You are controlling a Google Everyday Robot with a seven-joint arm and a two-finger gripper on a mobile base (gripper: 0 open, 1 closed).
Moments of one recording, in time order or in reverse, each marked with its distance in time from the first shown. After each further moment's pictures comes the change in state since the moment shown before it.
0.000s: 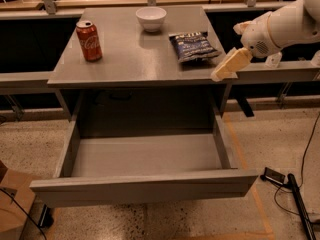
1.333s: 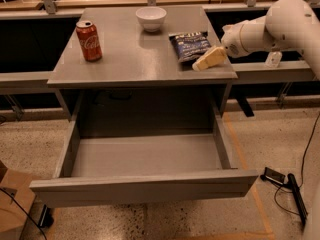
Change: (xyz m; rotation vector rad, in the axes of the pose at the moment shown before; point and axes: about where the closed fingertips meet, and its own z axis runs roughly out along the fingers) arm 0.002 -0.067 0.087 0.137 -0.085 0.100
